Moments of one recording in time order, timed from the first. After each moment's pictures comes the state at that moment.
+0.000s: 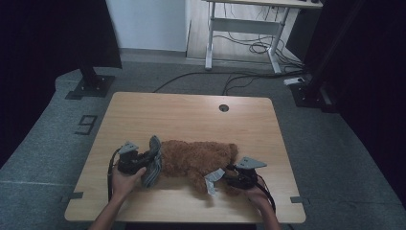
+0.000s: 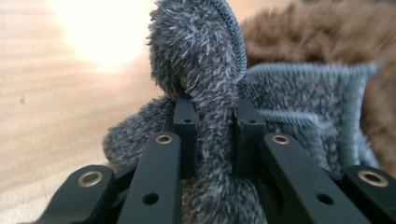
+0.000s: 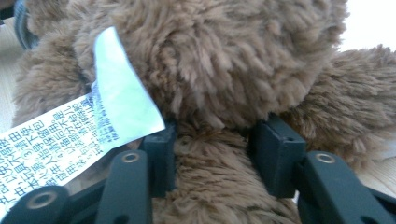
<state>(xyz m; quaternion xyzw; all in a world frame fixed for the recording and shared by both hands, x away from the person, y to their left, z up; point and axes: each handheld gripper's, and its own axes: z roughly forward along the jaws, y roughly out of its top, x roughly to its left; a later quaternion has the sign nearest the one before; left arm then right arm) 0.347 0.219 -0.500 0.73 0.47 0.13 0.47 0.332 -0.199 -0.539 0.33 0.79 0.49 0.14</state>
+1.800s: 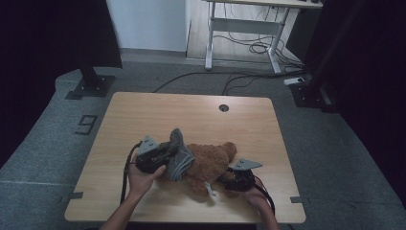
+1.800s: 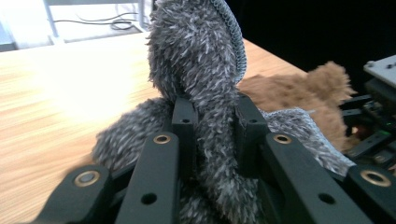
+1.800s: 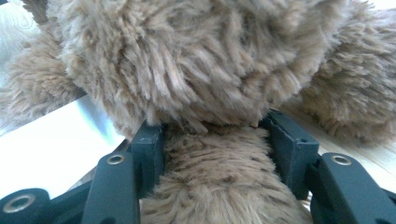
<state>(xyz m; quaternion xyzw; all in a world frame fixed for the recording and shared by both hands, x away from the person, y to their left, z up) 0.330 0.160 -0.454 0.74 0.39 0.17 0.52 0.330 -0.192 -0.546 0.33 0.81 0.47 0.11</state>
